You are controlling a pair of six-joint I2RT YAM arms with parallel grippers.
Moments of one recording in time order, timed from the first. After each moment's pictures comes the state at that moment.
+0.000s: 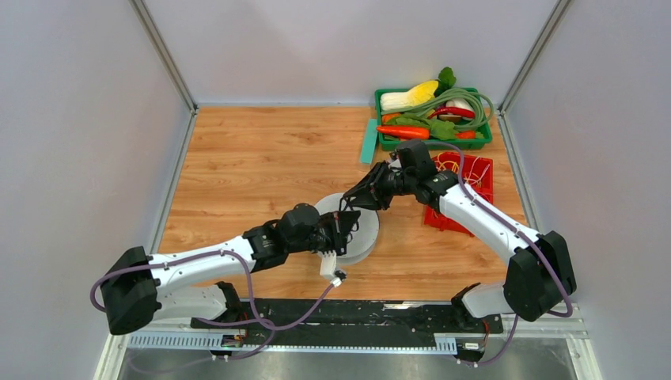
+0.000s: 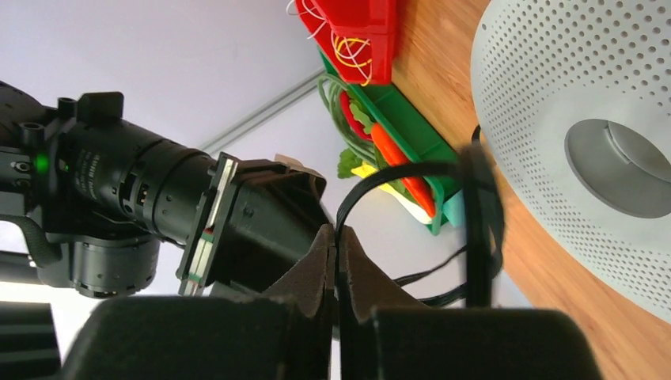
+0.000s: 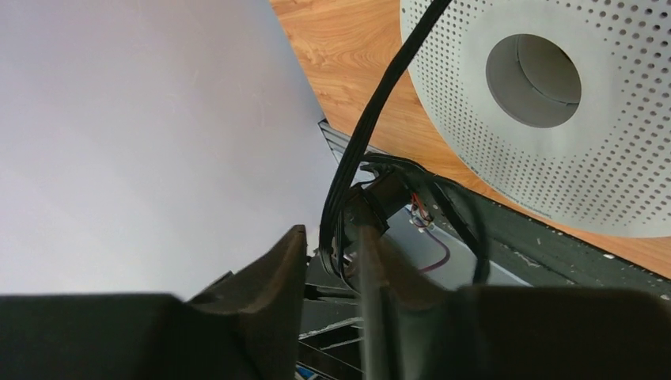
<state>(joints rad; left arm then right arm) -1.04 1.15 0.65 0.07 0.16 2.04 0.53 1.39 1.04 -0.36 -0.61 1.37</state>
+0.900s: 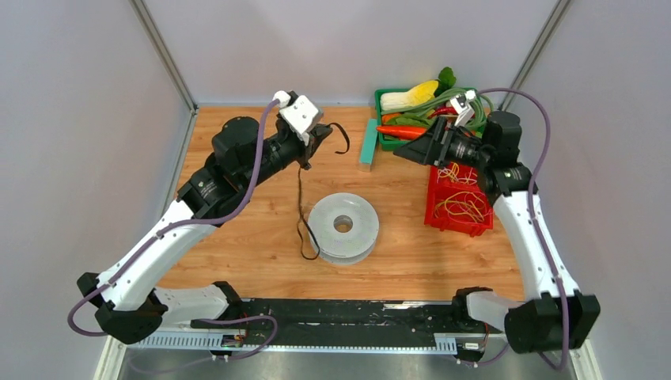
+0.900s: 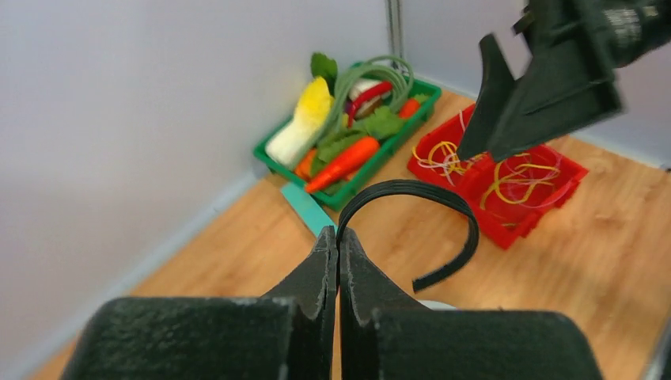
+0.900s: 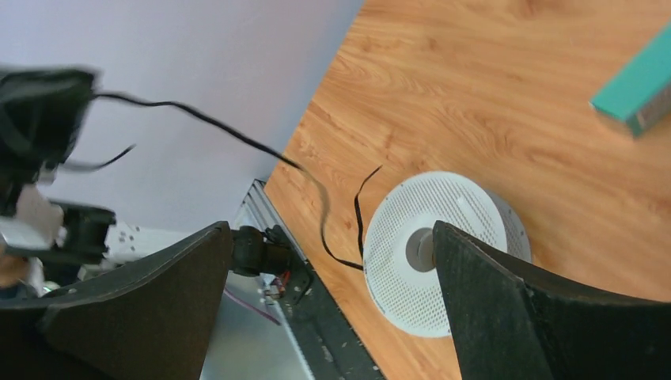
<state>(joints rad) -0.82 1.15 1.46 -0.31 0.03 0.25 0.07 1.22 1.18 -0.33 -0.91 0.63</state>
